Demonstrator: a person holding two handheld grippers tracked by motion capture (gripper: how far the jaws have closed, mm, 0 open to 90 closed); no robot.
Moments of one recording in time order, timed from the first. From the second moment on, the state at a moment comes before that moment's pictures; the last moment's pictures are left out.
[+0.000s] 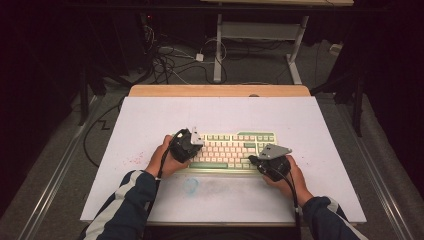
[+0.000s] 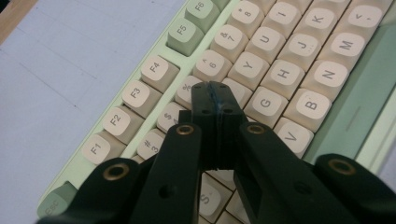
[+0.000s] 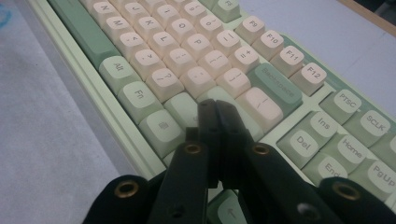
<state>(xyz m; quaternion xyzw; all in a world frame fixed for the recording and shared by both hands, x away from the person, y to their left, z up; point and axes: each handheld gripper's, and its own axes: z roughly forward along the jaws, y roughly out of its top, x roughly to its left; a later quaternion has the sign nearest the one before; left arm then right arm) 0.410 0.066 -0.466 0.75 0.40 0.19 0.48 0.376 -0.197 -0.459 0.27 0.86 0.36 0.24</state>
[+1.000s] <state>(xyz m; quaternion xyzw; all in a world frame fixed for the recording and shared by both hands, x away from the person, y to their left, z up) 0.356 0.128 -0.455 0.67 0.39 0.24 0.58 0.353 -0.223 -0.435 0.27 0.84 0.39 0.25</state>
